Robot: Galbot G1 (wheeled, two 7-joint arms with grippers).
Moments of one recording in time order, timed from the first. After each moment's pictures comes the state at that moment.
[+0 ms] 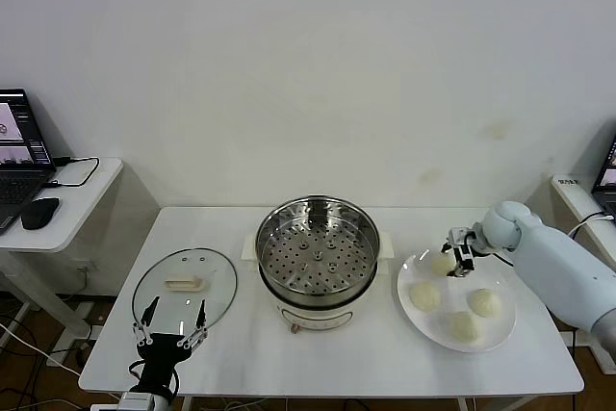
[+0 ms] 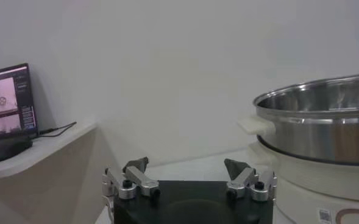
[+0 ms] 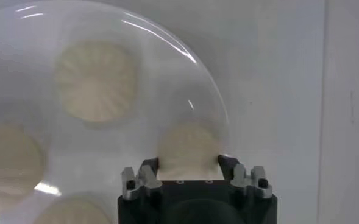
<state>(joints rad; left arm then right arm) 1.73 -1.25 -0.54 -2.12 -0.07 0.01 -0.21 -0.18 0.79 -0.52 1.01 -0.33 -0.06 -0.98</state>
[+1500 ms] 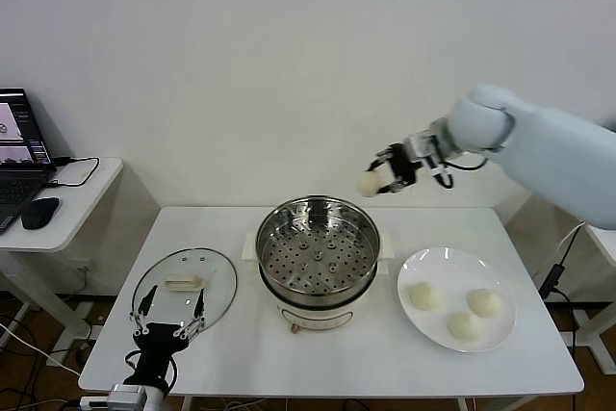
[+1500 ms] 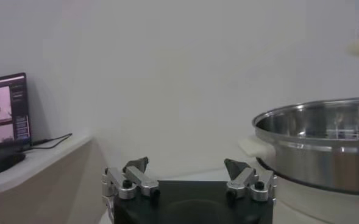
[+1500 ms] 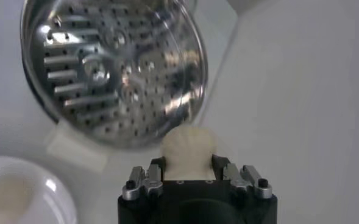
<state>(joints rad) 1.71 -1.21 -0.55 -2.15 -0.13 0.00 -0.20 0.60 0.89 -1.21 1.40 0.19 0.04 -0.89</state>
